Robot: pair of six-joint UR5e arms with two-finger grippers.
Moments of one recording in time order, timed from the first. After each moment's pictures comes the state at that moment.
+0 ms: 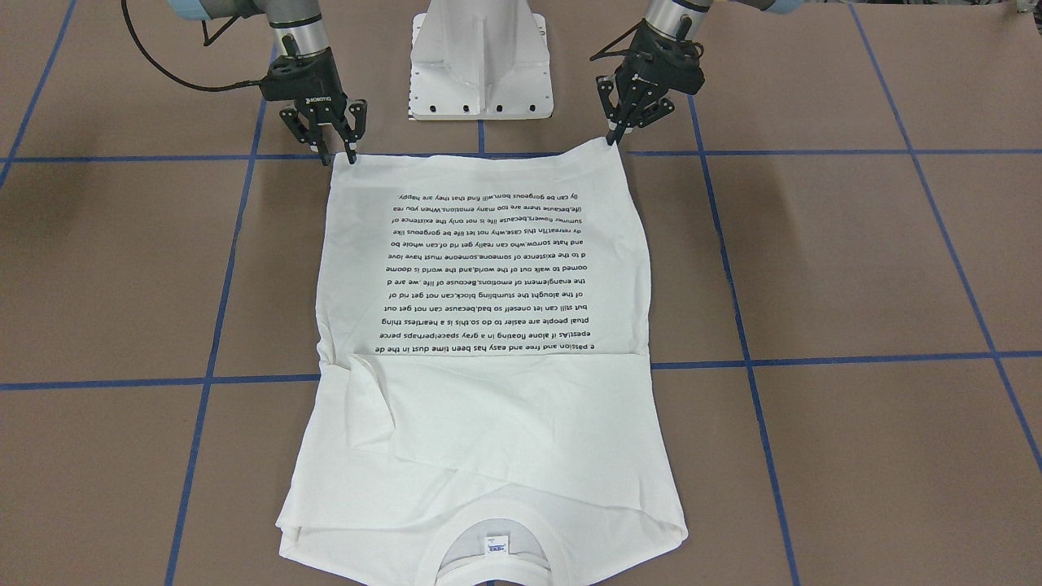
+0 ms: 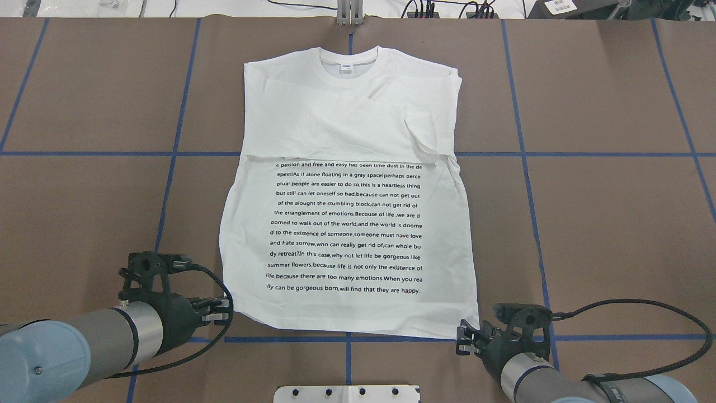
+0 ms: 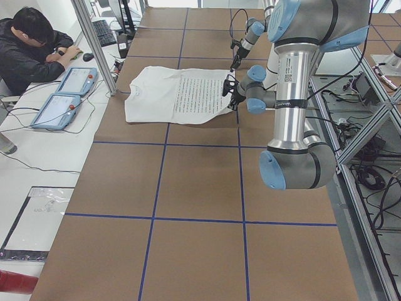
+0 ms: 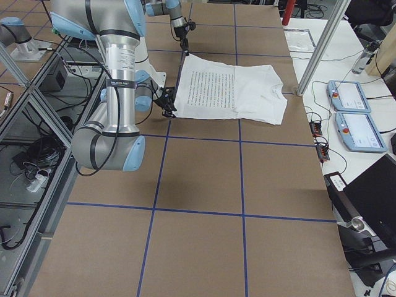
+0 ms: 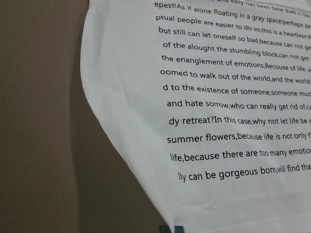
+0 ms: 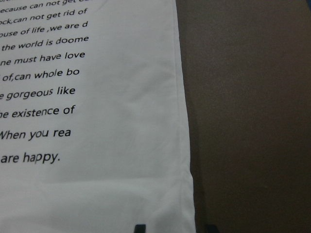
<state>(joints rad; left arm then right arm) -0.16 -1.59 -2.18 -2.07 -1.40 -1.38 -0.06 -1.60 2.07 -1.19 1.07 1.67</state>
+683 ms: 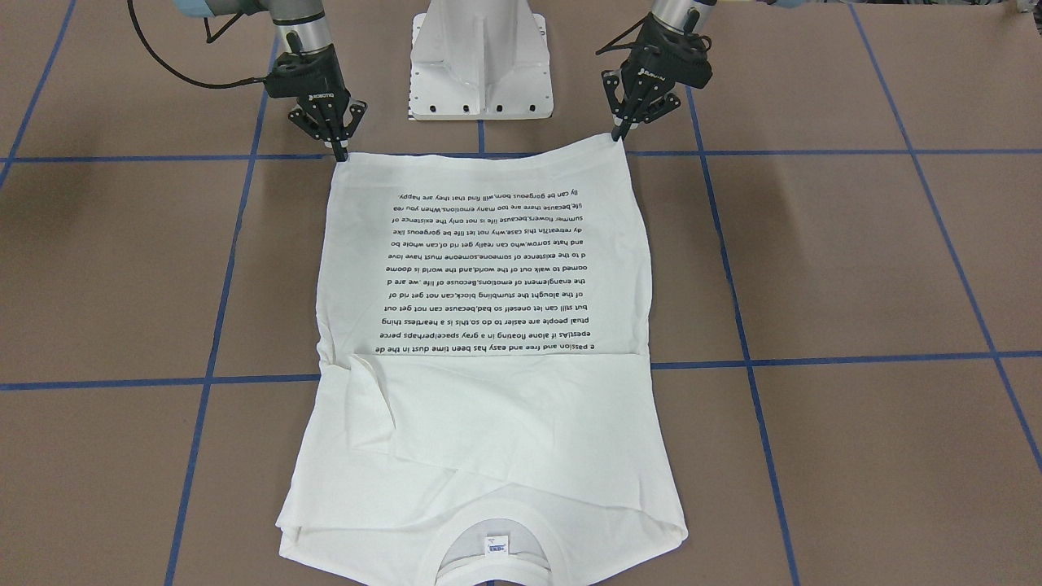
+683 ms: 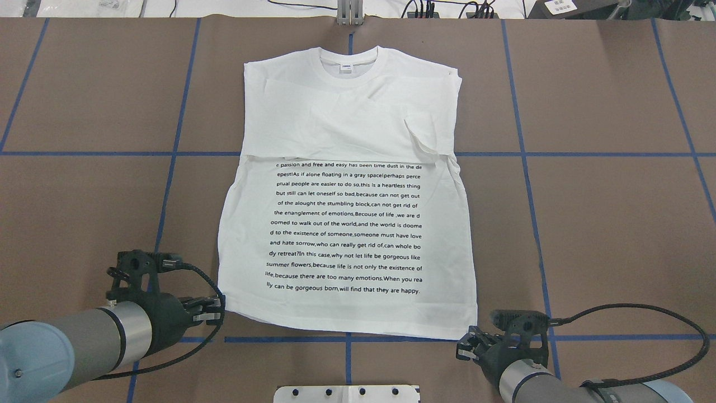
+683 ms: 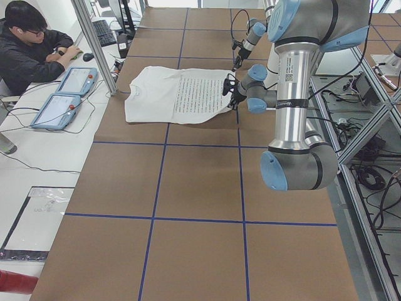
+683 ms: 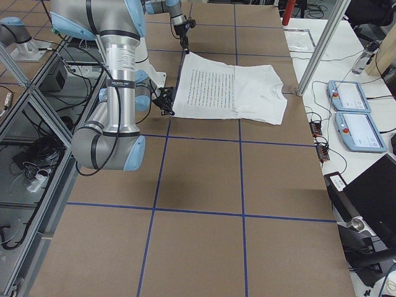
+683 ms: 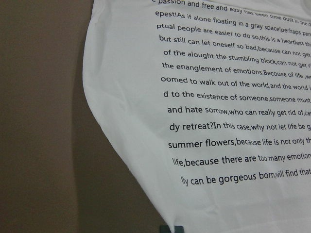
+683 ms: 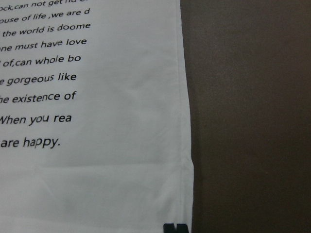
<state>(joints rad) -0.17 -1.55 -2.23 -2.07 -1.39 -1.38 -0.07 -1.60 2.08 -1.21 1.07 1.67</state>
